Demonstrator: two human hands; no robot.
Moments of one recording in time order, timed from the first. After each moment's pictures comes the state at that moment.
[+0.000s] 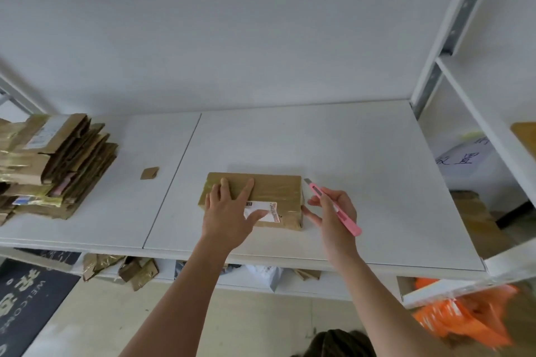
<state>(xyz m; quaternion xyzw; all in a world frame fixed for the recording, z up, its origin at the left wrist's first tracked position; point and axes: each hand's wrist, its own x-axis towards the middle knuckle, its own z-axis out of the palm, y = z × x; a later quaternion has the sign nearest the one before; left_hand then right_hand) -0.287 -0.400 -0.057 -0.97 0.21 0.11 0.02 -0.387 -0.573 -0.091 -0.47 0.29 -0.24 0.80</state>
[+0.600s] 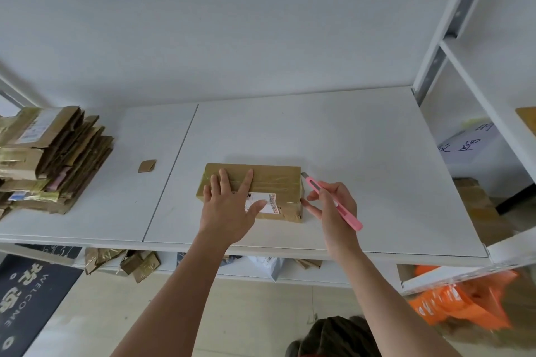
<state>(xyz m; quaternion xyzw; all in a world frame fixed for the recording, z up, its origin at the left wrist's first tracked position) -0.286 -0.396 -0.064 -0.96 0.24 0.10 0.07 -0.390 -0.569 -0.099 -0.50 0.26 -0.24 0.79</state>
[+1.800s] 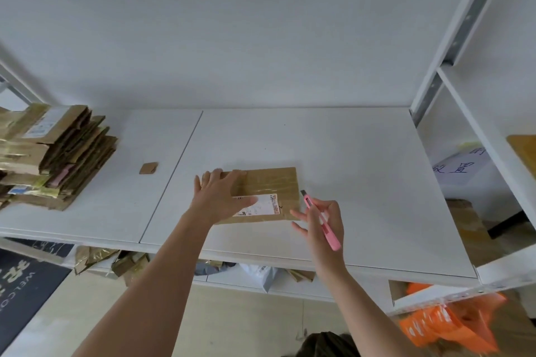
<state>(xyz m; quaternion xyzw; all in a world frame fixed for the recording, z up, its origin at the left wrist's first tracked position) -0.250 -0.393 -0.035 -0.97 0.18 0.17 -0.07 -0.401 -0.549 -0.100 -0.56 0.23 -0.23 0.76</state>
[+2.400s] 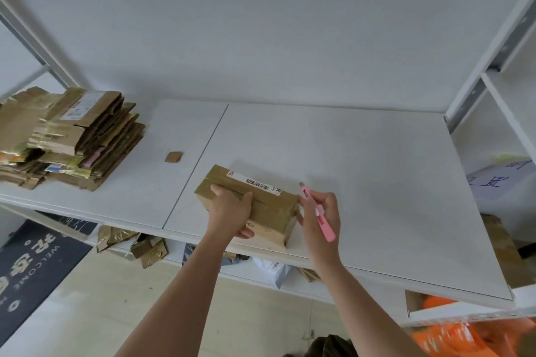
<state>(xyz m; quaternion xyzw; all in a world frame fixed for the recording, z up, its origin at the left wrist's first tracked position) -0.287 -0.378 -0.032 -0.90 -0.14 0.18 -0.37 -0.367 -0.511 -0.093 -0.60 0.22 -0.24 0.73</state>
